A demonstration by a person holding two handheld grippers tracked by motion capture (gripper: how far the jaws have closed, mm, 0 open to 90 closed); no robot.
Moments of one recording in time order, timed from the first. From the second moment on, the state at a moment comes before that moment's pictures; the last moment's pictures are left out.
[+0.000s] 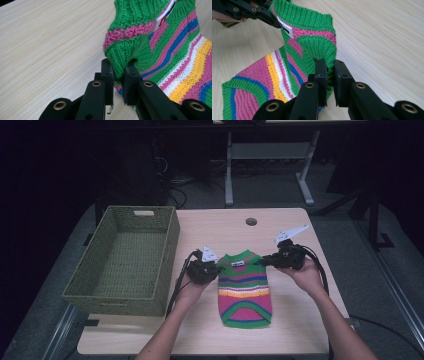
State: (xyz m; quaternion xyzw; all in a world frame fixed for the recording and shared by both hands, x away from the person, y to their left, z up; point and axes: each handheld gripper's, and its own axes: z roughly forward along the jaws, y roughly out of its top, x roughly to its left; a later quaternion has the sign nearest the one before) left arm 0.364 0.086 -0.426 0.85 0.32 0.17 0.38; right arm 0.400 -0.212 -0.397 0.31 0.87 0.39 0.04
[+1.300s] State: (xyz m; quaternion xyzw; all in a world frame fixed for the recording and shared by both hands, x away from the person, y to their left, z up) left arm 0.377 0.082 -0.429 0.84 0.34 0.15 0.39; right arm 0.410 -0.233 -0.417 0.37 0.84 0.40 0.02
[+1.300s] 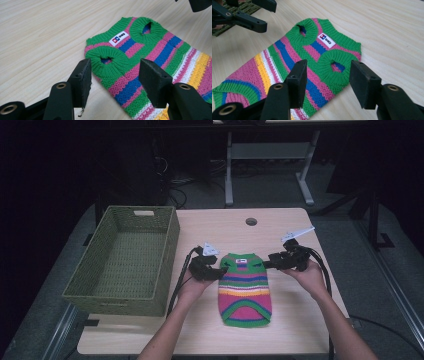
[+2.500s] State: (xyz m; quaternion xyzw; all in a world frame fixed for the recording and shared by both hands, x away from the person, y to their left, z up) left arm 0.353 0.093 -0.430 0.83 0.35 0.11 0.43; right arm 0.382 -0.262 -0.427 0.36 0.84 0.41 -0.01
